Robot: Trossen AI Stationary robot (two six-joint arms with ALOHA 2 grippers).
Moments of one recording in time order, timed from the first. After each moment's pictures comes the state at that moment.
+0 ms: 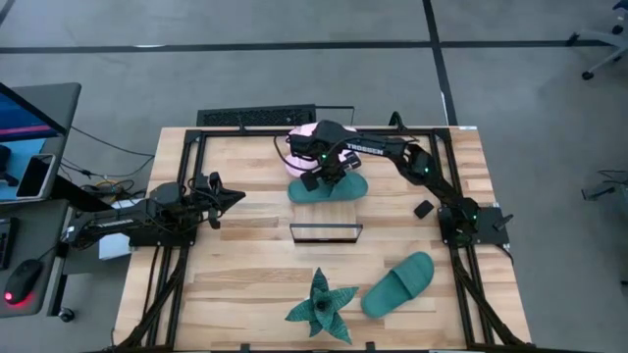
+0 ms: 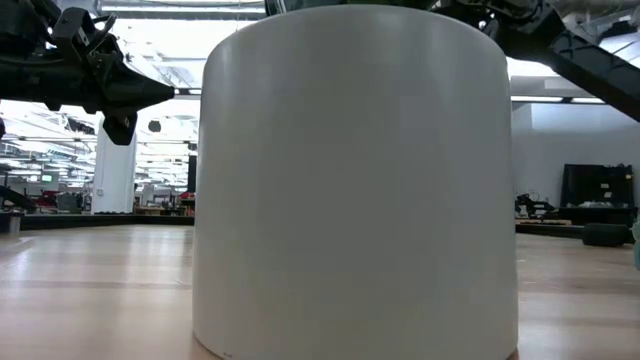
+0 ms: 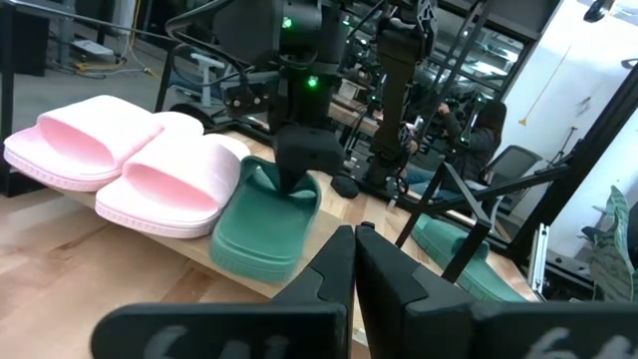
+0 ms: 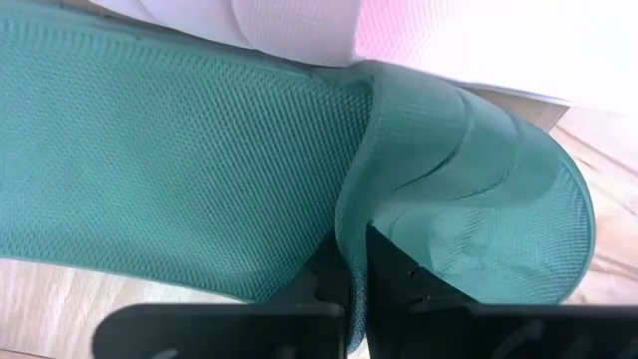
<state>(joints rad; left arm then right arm) 0.19 0.01 0.01 0.03 -0.01 -0.41 -0.32 2.39 2.26 -1.58 -0.08 0.75</state>
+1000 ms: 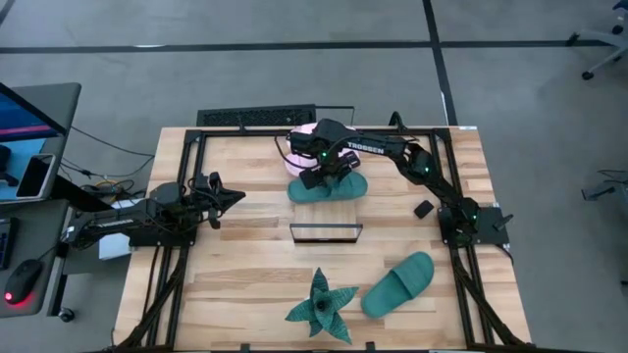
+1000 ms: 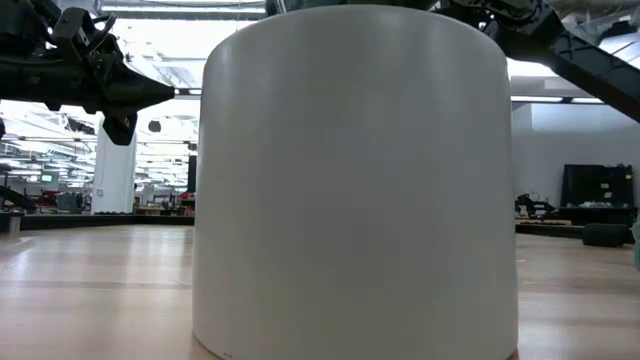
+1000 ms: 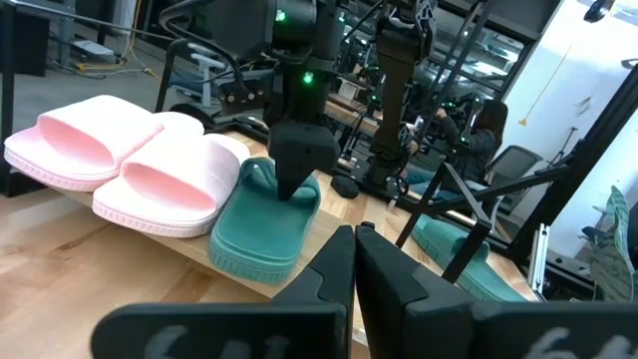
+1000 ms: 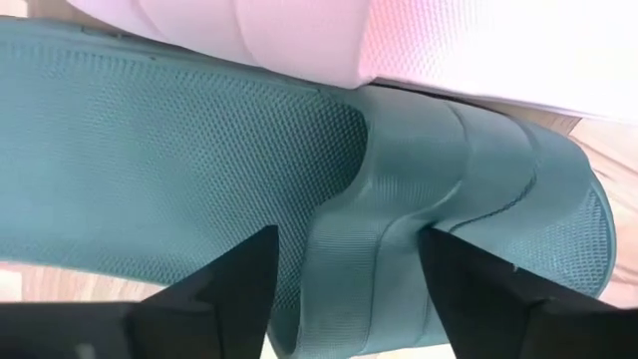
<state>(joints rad) 0.19 0.01 0.01 0.03 -0.01 -0.41 -0.33 2.39 2.26 -1.56 -0.10 0.76</state>
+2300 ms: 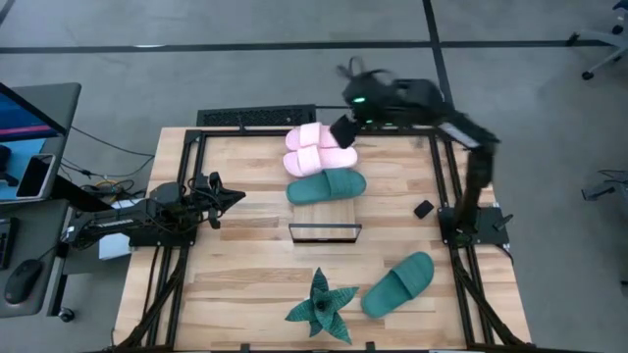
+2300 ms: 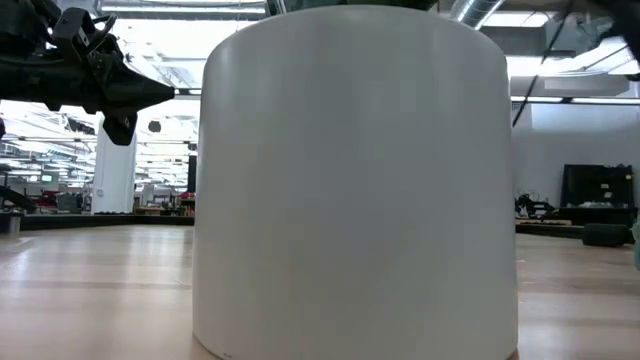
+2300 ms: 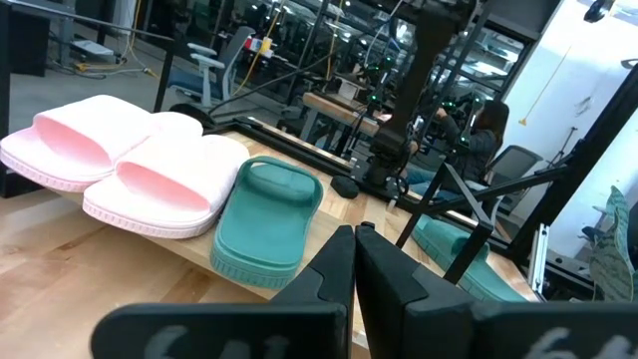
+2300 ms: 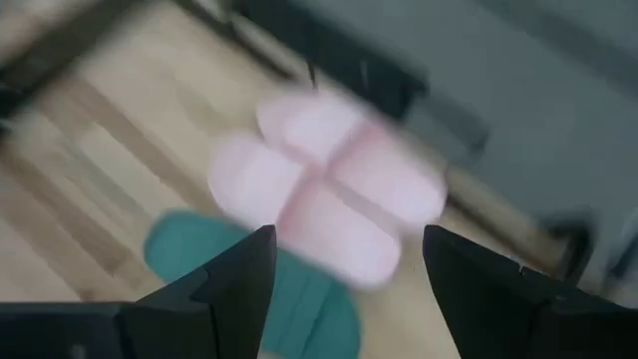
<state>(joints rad) 0.19 0.01 0.01 0.03 -0.01 -0.41 -0.29 1.86 2.36 -1.45 0.32 0.38</state>
